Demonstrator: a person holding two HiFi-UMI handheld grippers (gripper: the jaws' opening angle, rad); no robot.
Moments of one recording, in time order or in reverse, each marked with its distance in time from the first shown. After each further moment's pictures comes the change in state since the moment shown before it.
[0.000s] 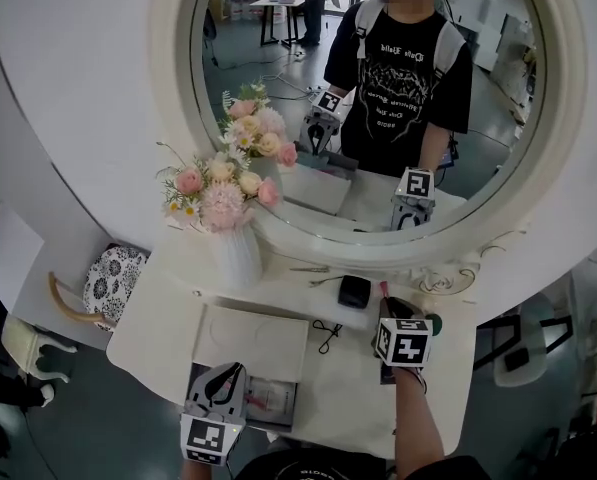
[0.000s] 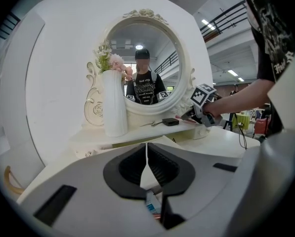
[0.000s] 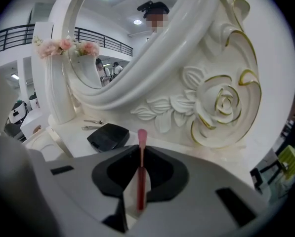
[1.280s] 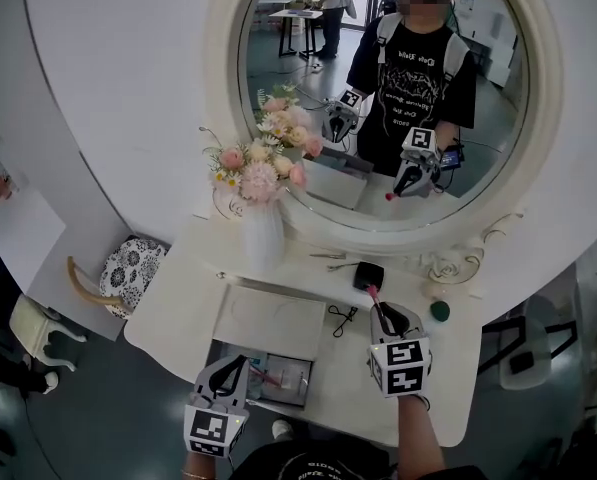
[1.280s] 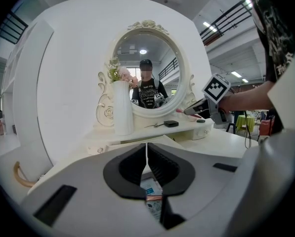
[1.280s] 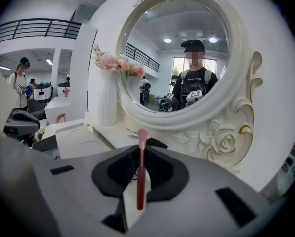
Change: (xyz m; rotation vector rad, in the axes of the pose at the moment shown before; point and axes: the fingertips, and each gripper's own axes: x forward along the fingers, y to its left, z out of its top) left arm -0.052 0.003 -0.008 -0.021 -0.047 0.063; right arm -0.090 0.087 0.011 -0.281 -0.180 0.137
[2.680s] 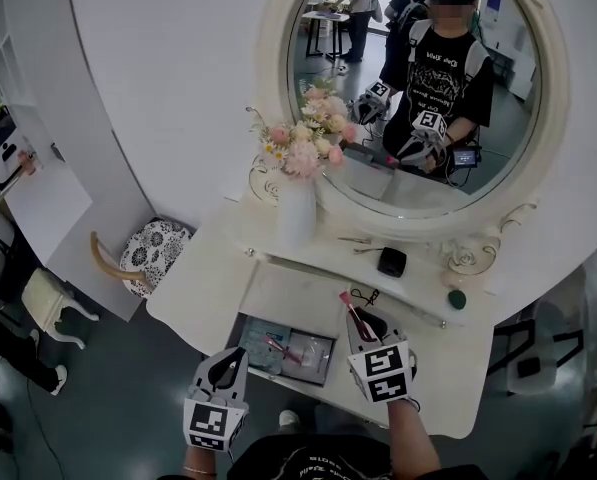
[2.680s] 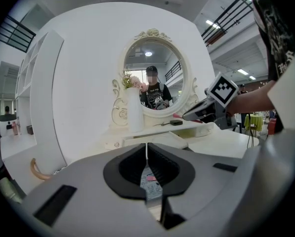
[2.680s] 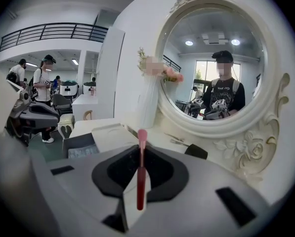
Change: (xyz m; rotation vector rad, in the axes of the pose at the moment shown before) left arm -0.066 0.018 -0.014 -0.002 -0.022 0.101; right arm -0.025 0.118 0.005 -0.135 -0.045 0.221
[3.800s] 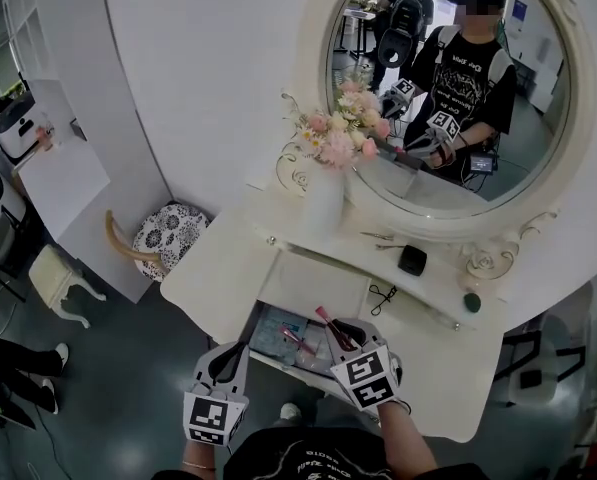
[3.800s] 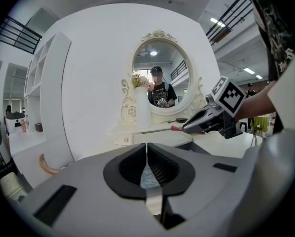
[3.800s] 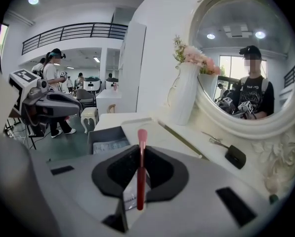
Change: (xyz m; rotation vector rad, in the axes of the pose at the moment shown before) left arm -0.025 0.021 -0.017 -0.026 0.007 0.069; right arm 0.022 0.091 -0.015 -0.111 0.041 0.239
